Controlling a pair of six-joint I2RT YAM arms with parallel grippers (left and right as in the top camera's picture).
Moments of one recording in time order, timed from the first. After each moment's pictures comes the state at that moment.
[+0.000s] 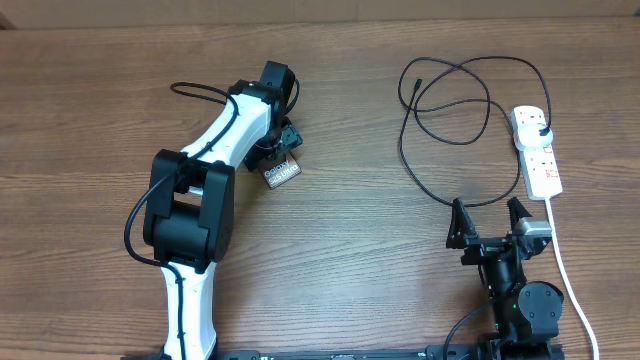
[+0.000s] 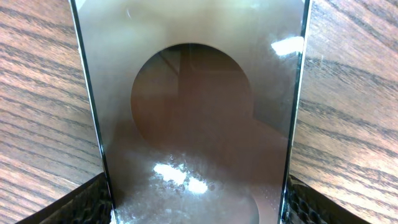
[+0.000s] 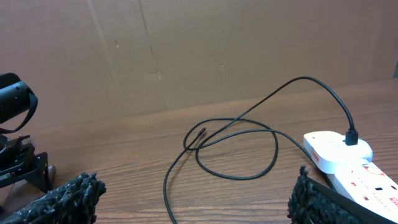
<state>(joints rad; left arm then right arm) -0.30 2.23 1.67 -0.91 -0.09 -0.84 0.03 0.01 0.02 -0.03 -0.04 0.18</state>
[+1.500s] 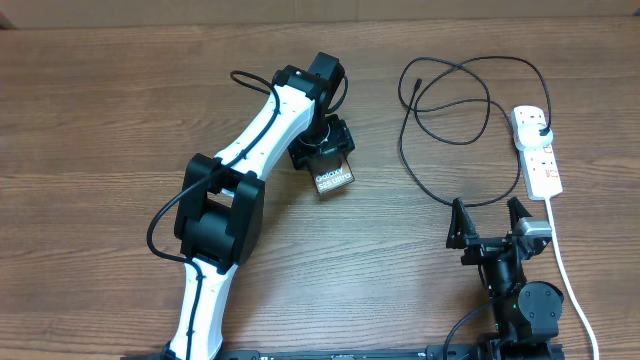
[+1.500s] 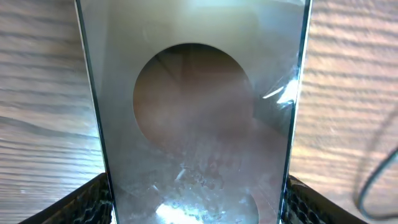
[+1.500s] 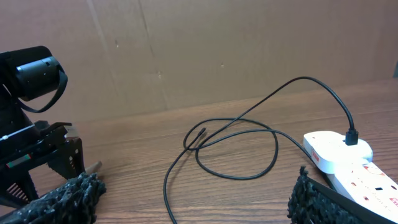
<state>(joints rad) -0.46 2.29 1.93 -1.14 0.23 -0.77 0.03 0.01 0.02 -0.03 -0.04 0.18</state>
